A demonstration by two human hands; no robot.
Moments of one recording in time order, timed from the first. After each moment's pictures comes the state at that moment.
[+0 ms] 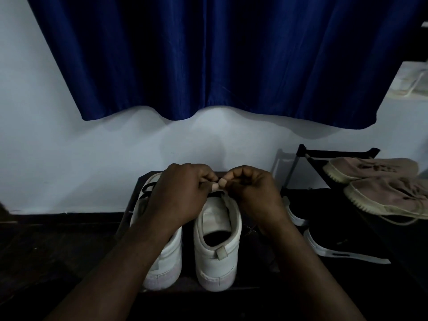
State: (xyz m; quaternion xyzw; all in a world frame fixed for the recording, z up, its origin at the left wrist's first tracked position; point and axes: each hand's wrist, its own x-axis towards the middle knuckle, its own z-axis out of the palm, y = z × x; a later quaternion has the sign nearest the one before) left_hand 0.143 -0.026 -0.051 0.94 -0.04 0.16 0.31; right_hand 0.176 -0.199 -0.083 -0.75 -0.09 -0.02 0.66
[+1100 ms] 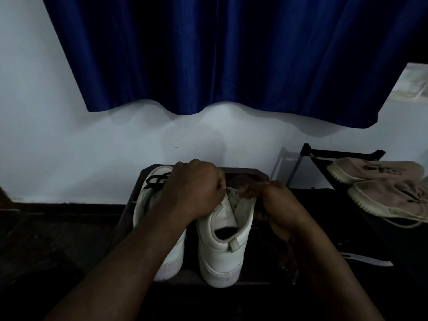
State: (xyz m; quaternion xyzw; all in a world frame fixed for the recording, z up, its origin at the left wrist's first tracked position) left_hand 0.154 -0.040 -0.058 0.98 -0.08 0.14 0.12; right_hand 0.159 -0.222 -0.067 -0.70 0.03 0.14 0.70
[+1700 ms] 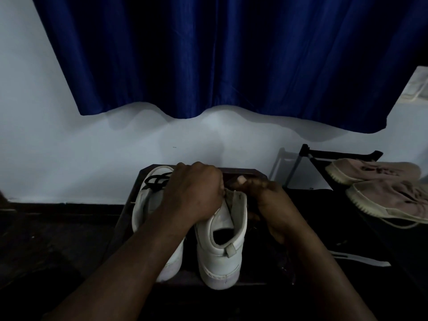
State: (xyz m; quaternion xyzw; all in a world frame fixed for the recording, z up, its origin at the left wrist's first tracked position) left_hand 0.154 -0.044 -0.062 0.99 -0.07 0.12 0.08; right_hand 0.161 -0.217 -0.079 -0.70 0.01 0.12 0.70
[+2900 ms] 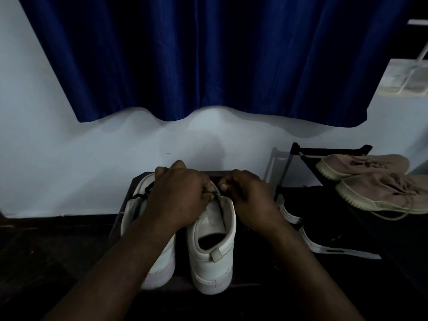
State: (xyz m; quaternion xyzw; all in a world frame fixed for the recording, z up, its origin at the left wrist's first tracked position) left_hand 0.148 -0.038 -0.059 0.98 -0.07 0.15 0.08; right_hand 0.181 -0.221 -0.097 -0.88 -0.23 -0.18 0.37
